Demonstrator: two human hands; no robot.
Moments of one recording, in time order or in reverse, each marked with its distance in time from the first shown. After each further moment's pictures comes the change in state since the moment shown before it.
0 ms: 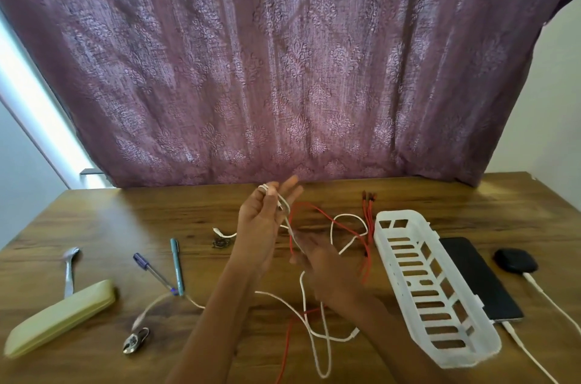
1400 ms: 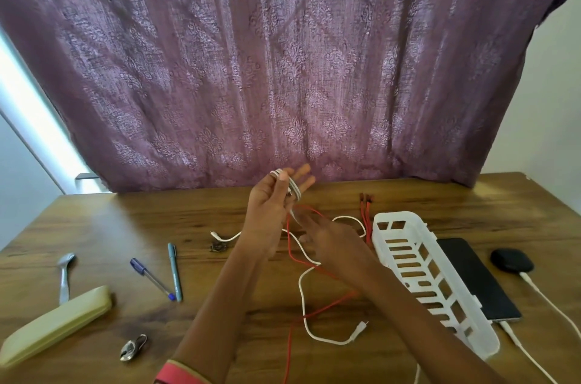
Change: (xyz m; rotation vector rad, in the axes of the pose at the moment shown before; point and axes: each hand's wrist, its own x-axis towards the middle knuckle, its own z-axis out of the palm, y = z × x) left_hand 0.021 0.004 0.017 0.012 -0.095 -0.012; right_hand 0.022 0.006 -0.038 -0.480 0.052 -0.209
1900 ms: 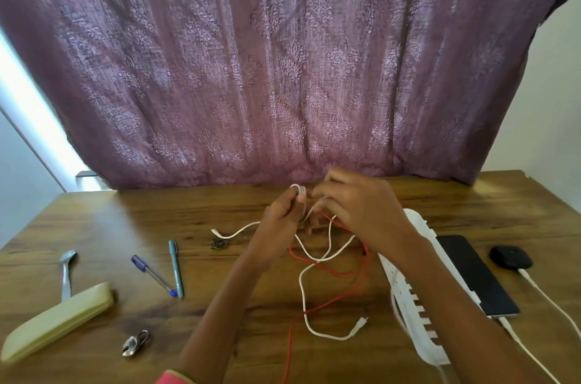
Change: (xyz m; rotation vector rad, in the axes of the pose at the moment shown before) left_hand -0.017 -0.011 -0.008 0.707 -0.167 0.064; right_hand 0.000 -0.002 -0.074 -0.114 0.368 -0.131
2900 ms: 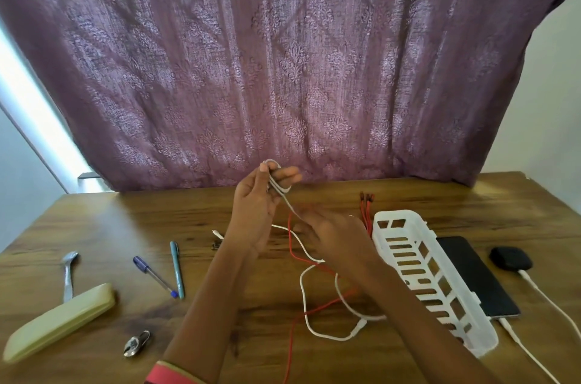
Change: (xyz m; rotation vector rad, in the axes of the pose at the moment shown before) left_hand 0.013 0.020 -0.021 -0.671 0.223 -0.019; right_hand -0.022 -0.019 0.052 0.023 -0.083 0.126
